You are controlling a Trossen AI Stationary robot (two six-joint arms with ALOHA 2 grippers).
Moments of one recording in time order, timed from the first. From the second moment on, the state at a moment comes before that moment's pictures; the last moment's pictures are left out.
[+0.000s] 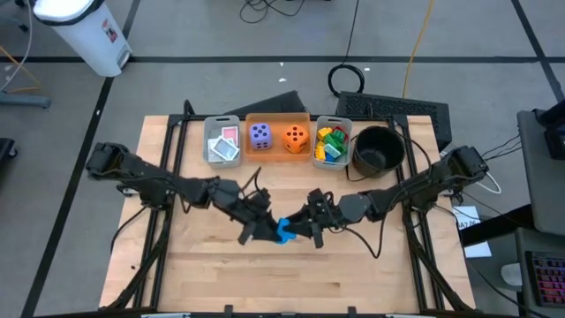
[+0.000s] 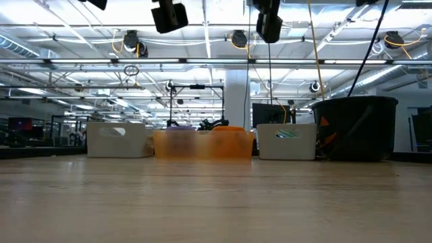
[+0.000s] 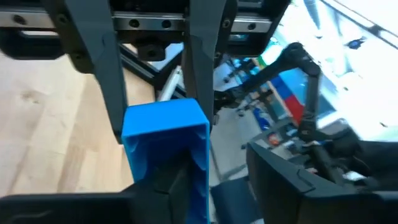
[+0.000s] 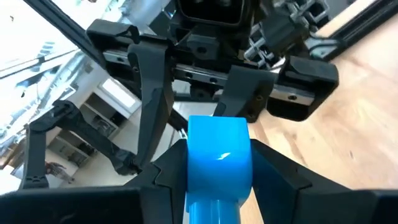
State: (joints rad) left arm -0.23 1.46 0.87 0.49 0.30 -0.82; right arm 0.33 1.54 0.87 0.59 0.18 0.80
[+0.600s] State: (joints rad) left arm 0.17 1.17 0.88 0.10 0.43 -0.54; right arm -0.01 1.26 0.86 0.26 0.07 0.70
